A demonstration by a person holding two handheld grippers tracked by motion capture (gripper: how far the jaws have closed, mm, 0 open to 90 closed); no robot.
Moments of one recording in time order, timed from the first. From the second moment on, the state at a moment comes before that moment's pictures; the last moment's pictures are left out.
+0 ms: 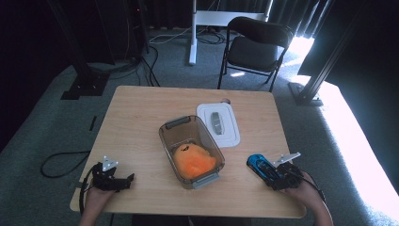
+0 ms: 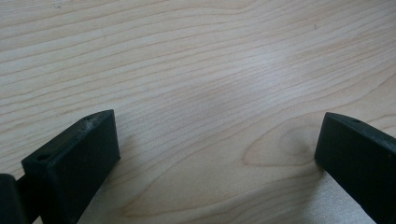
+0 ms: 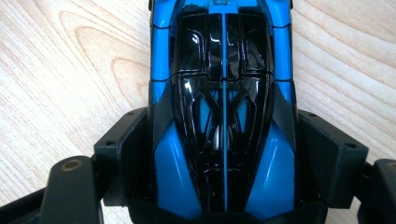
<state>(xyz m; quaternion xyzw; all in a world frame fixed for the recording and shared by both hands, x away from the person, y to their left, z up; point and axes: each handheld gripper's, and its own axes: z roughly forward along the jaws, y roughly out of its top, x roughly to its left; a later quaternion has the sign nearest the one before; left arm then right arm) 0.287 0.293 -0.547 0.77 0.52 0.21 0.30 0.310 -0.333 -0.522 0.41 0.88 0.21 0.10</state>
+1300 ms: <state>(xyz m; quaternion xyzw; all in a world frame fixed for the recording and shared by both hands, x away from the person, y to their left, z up) 0.287 0.293 -0.547 0.77 0.52 0.21 0.30 0.337 -0.303 -0.526 0.44 0.86 0.23 0.12</state>
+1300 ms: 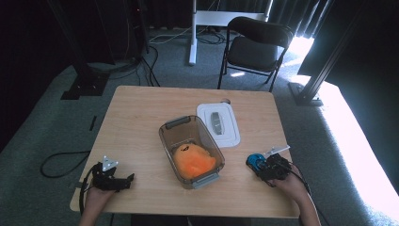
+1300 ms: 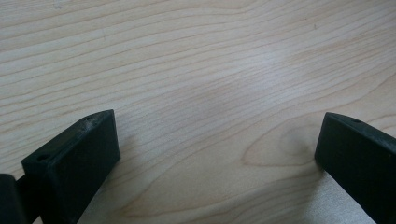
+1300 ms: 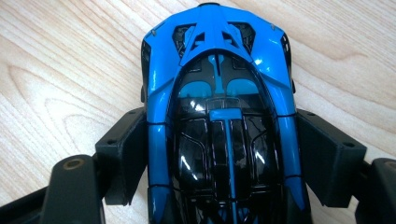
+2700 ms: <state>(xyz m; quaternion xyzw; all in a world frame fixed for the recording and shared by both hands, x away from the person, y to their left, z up) 0.286 0.293 -0.547 0.77 0.52 0.21 0.30 0.336 -0.302 -0.526 0.44 0.86 0.24 0.12</state>
